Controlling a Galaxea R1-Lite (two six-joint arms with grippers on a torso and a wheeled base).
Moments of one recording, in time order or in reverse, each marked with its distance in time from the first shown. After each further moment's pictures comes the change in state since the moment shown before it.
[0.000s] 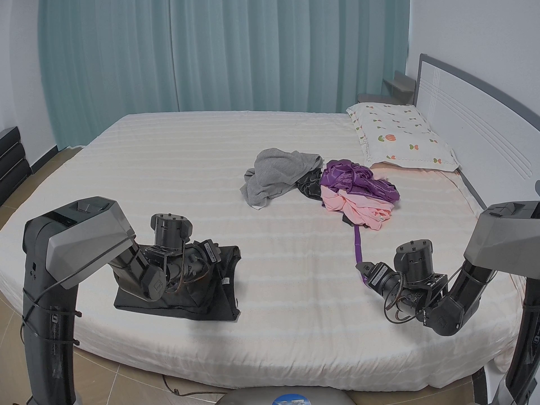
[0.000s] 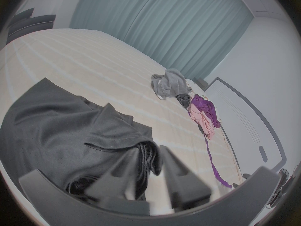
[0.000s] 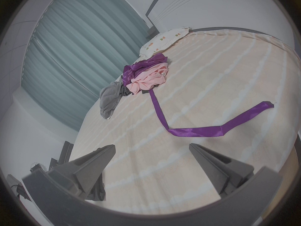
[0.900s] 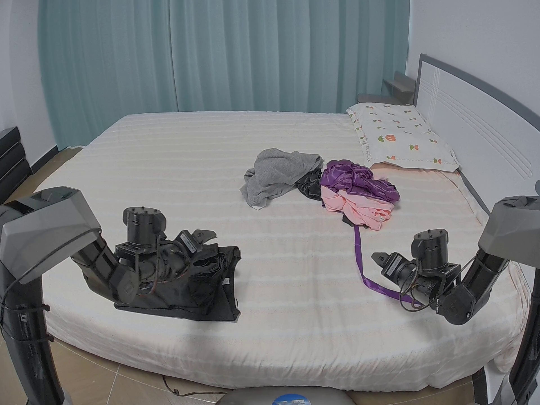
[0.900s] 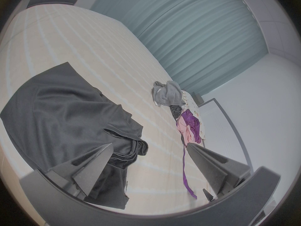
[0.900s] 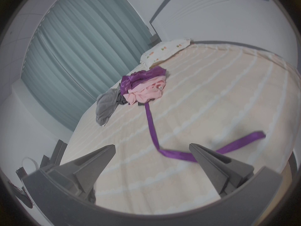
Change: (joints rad) left arm 0.037 -0.195 0.218 -0.062 -0.076 -0.271; right arm -0.092 -0.036 -0.001 0.008 0.005 -0.126
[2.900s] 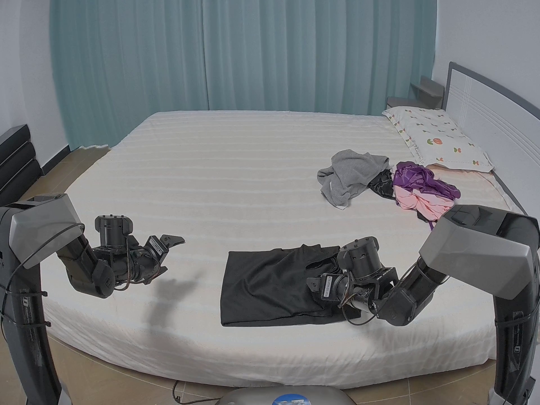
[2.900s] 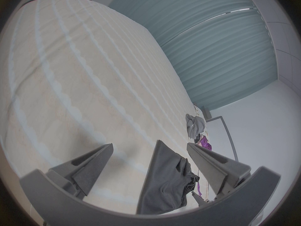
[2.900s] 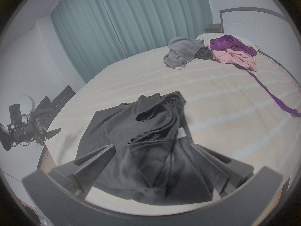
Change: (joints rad) left arm 0.213 0.086 -0.011 -0.008 -0.197 -0.006; right arm 0.213 0.194 -0.364 0.290 0.032 -0.287
